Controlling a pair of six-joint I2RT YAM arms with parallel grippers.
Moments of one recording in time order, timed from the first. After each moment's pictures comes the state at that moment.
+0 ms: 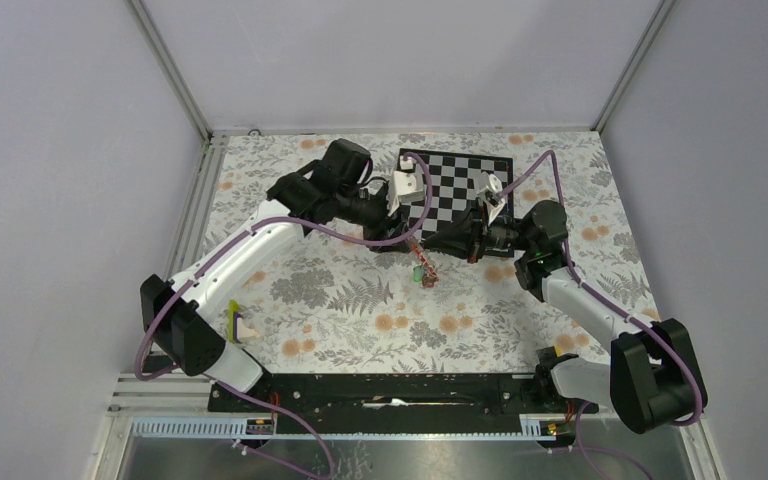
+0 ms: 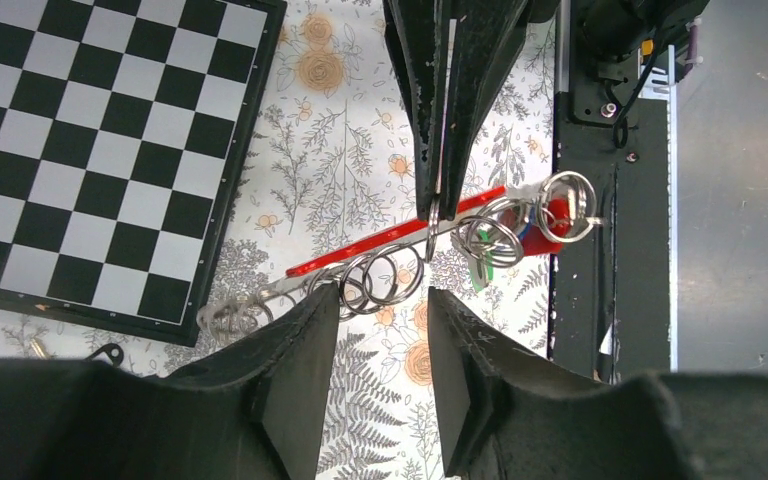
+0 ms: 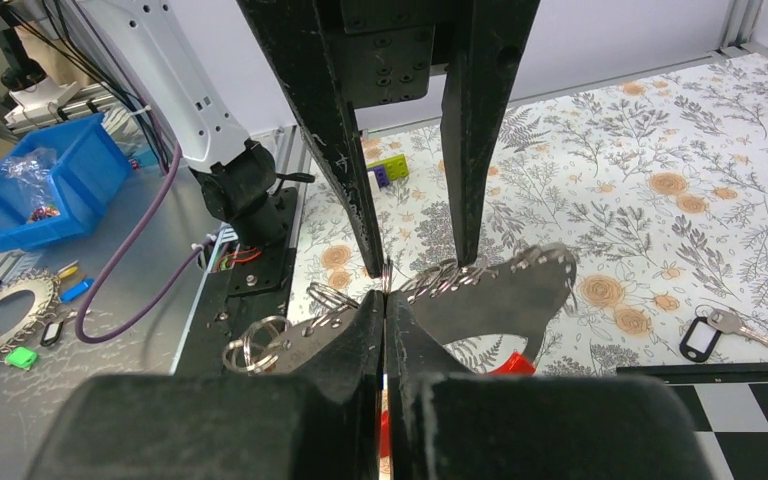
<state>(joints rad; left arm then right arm) -0.67 1.51 1.52 -0.77 0.73 0.44 0.34 1.22 0.62 0.82 -1.17 0.42</state>
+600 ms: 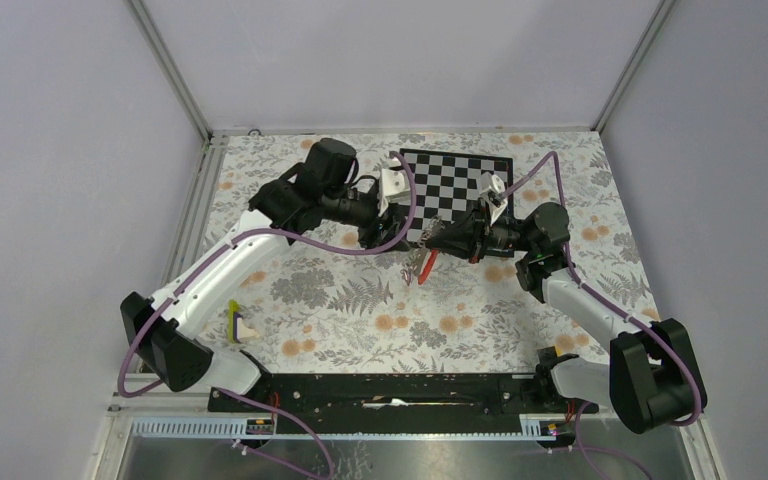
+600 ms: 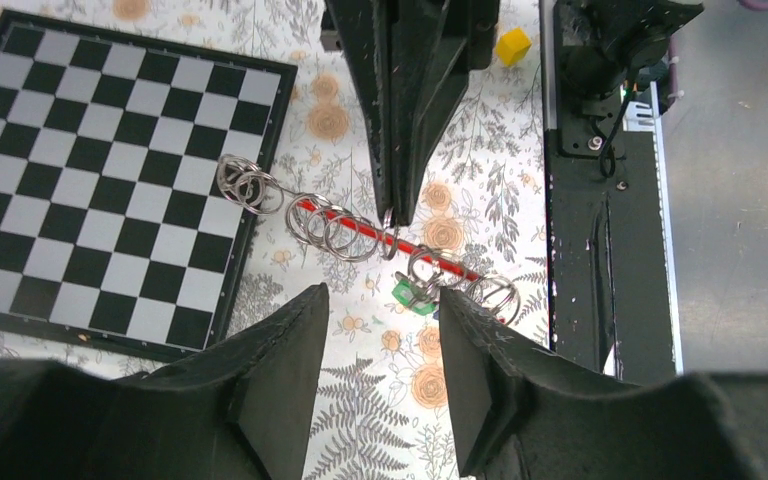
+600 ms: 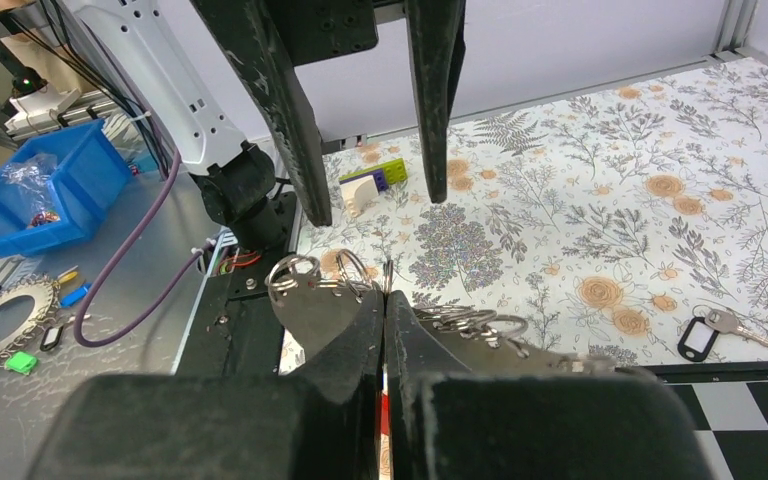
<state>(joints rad) -0.67 1.43 1.47 -0.69 0.76 0.42 0.32 1.22 0.60 0.87 -1.17 0.46</state>
